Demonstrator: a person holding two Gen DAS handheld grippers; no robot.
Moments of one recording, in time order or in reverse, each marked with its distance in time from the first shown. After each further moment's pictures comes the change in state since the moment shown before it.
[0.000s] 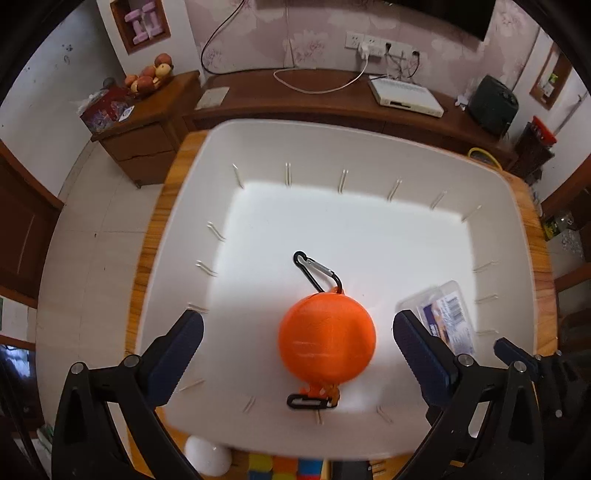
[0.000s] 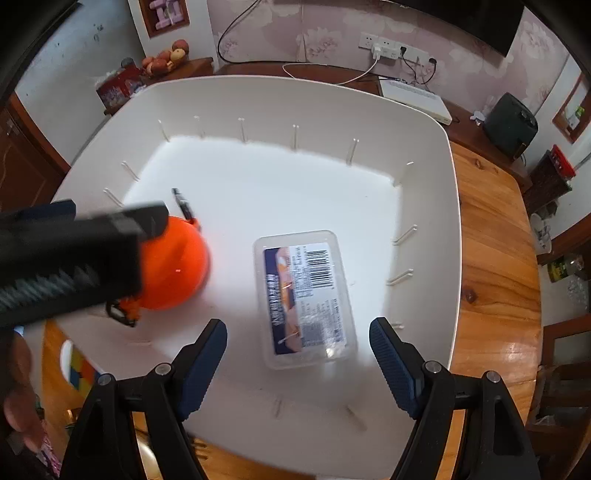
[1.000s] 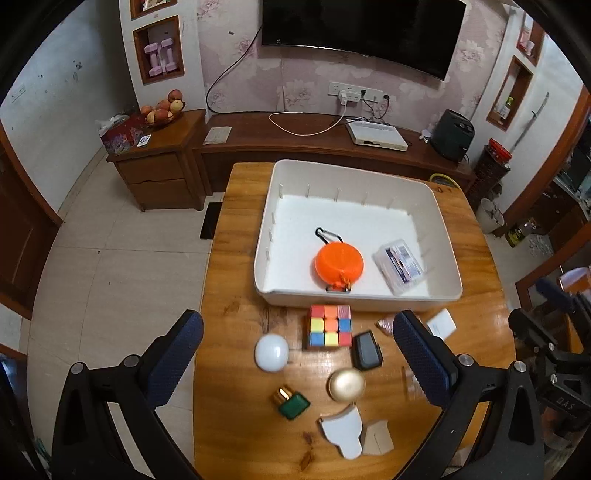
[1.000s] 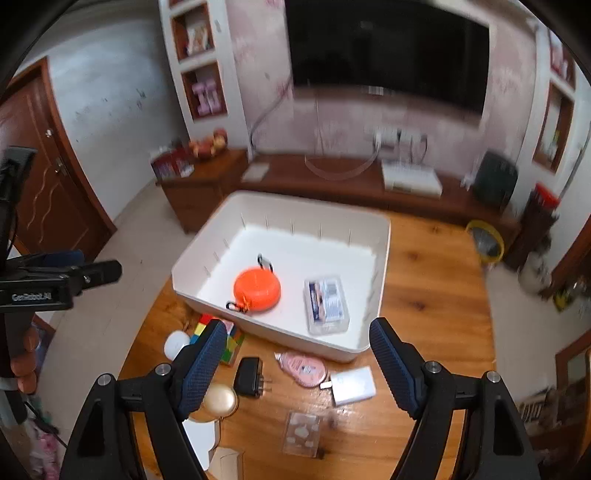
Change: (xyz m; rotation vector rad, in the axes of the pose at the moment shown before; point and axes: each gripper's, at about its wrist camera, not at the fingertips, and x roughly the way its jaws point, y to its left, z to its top) left arm -0.139 0.058 -0.057 0.017 -0.147 -0.103; right arm -0.198 0.005 -0.097 -0.036 -0.400 0.060
